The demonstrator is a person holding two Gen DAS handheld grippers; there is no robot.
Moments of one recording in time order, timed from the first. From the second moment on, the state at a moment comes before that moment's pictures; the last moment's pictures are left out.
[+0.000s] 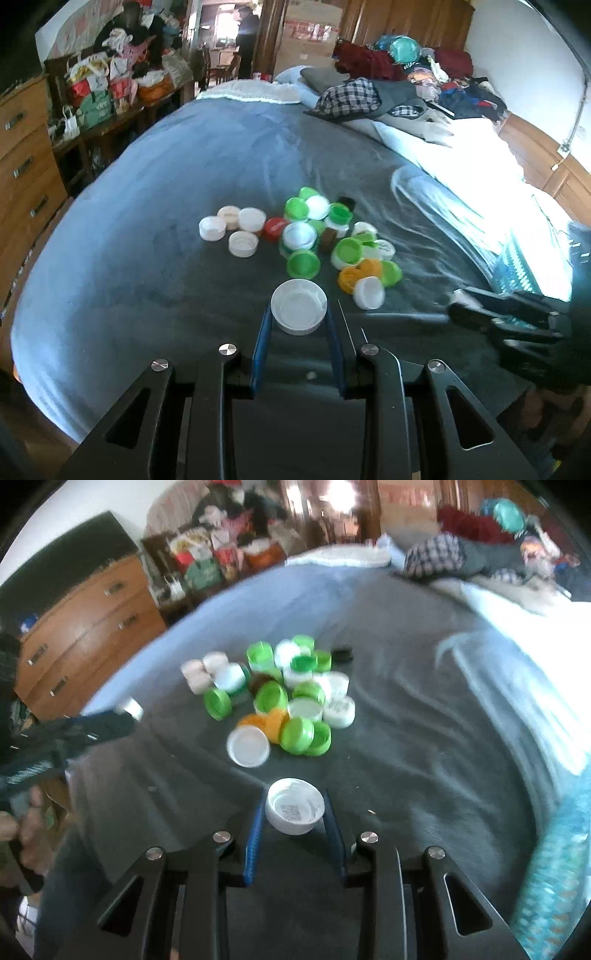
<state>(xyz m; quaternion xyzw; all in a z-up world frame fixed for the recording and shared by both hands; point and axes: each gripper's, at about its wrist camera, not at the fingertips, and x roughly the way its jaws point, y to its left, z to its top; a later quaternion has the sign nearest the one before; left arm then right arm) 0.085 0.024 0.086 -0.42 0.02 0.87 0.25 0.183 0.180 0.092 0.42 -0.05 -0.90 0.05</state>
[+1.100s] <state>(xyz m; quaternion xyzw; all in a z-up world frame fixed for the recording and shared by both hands) 0.182 0.203 0.189 -0.33 0.11 0.85 0.40 0.336 0.296 0.202 0.30 -0.07 -0.95 -0.10</state>
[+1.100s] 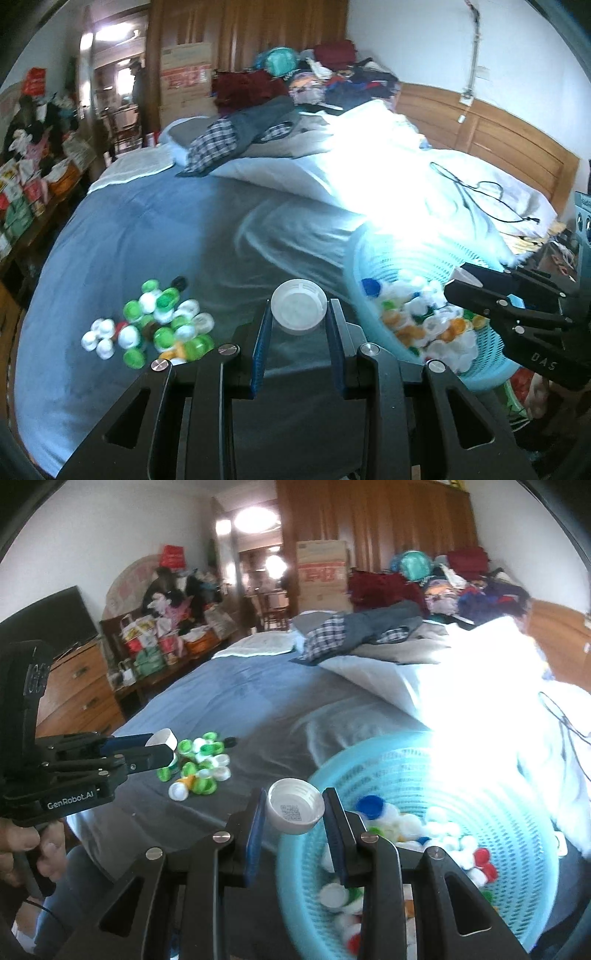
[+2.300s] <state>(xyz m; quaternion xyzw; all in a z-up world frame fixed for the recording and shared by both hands) 0.230 0.349 0.179 -0.37 0.21 0.76 0.48 0.379 0.376 0.204 0.31 -0.12 -0.93 -0.16</state>
